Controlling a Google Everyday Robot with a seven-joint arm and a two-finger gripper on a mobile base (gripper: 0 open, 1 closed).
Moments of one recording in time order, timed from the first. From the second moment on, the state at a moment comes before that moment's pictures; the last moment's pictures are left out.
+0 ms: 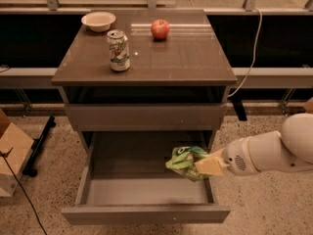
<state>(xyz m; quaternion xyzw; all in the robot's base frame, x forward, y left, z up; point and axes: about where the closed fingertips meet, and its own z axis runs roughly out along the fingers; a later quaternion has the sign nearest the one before) 0.442 -0.143 0.712 -0.29 0.88 0.28 0.25</state>
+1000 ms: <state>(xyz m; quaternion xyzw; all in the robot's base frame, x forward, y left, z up) 0.460 -0.123 0.665 -0.27 0.89 0.30 0.23</state>
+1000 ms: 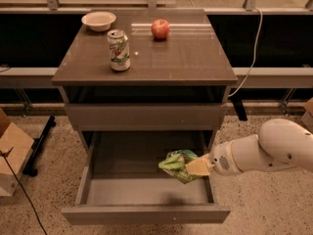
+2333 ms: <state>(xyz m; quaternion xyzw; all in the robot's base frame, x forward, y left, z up) 0.475 -0.079 0.538 -0.24 0.89 0.34 0.17</state>
